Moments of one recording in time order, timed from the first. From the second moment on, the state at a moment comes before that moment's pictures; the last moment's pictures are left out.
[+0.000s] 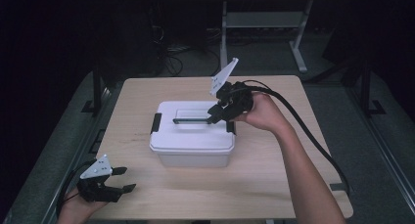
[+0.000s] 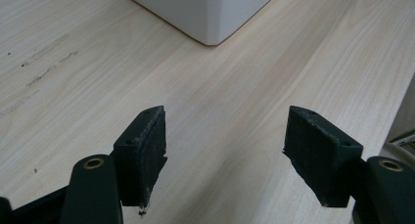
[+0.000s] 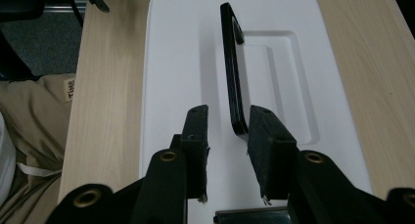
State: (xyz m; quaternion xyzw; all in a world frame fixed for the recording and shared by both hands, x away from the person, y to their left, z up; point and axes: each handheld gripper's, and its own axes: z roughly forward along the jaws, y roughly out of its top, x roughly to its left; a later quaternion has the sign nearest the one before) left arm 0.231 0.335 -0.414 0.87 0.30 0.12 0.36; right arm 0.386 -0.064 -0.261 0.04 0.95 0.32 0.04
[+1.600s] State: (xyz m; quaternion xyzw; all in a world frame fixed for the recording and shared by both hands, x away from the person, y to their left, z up) left arm 0.231 0.336 -0.414 0.88 0.30 0.12 0.36; right arm 0.375 -0.104 -0.270 0.07 0.95 0.31 0.04
